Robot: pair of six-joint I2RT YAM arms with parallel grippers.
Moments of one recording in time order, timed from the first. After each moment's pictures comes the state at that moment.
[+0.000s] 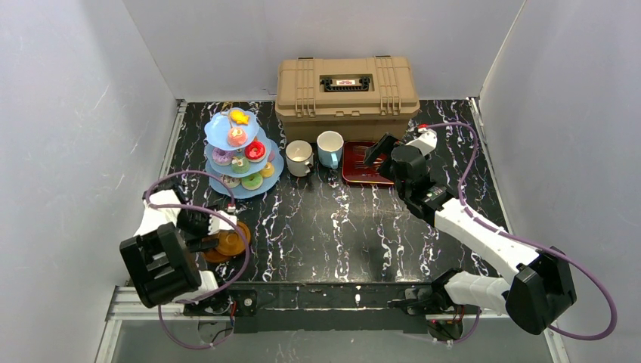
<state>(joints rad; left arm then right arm) 0.44 1.37 0.78 -1.13 0.35 1.98 0.63 1.15 0.82 -0.07 0.47 0.79</state>
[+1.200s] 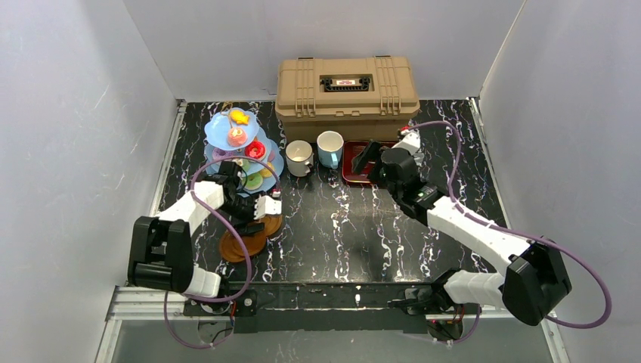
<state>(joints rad) -0.14 1.41 0.79 -0.86 0.46 1.40 0.67 1.20 0.82 -0.06 0.38 0.76</state>
